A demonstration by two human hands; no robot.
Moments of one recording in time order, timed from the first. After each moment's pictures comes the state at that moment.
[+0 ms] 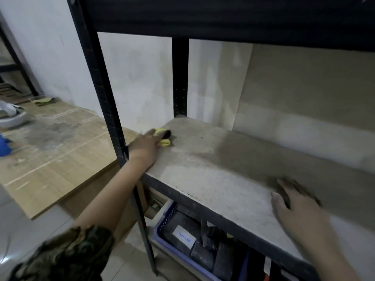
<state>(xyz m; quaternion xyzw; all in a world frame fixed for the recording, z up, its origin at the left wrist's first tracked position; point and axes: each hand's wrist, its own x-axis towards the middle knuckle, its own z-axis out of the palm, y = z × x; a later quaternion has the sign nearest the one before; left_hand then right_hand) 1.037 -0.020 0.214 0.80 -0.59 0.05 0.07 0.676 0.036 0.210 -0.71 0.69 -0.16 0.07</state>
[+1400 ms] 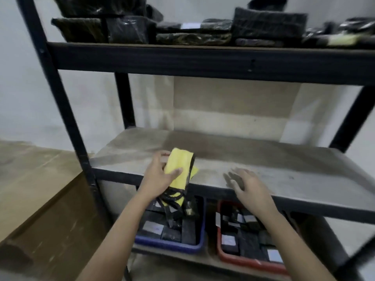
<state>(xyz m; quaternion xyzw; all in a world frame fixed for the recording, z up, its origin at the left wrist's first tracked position) 0.877 0.134 0.246 0.55 -0.63 -0.33 0.44 0.623 0.157 0.219 -0.71 0.64 -0.28 0.05</state>
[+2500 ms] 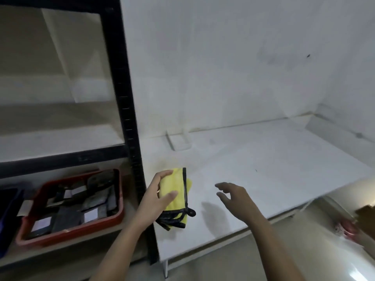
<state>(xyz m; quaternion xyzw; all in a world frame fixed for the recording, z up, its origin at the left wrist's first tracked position) 0.304 0.342 0.111 0.31 -0.70 -0.57 0.32 0.083 0.464 0.114 -0.50 0.80 -0.28 0.18</state>
